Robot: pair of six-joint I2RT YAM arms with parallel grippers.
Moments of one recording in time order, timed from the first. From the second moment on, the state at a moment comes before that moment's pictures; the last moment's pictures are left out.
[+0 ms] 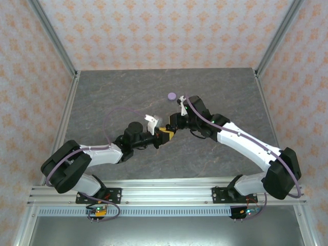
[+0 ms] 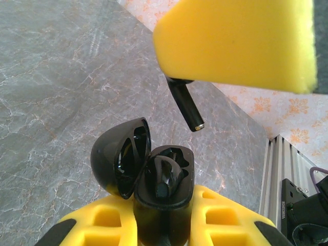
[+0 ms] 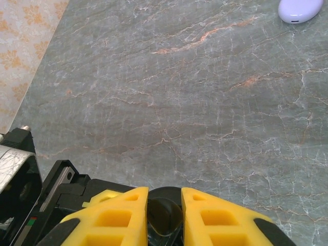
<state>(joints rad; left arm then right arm) -0.66 1.45 0.48 0.70 0.40 -0.44 0.72 1.33 1.07 -0.44 -0.11 0.51</state>
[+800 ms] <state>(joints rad) -0.66 1.40 0.51 0.67 0.39 -0.44 0.74 1.33 1.07 -0.44 -0.11 0.50</state>
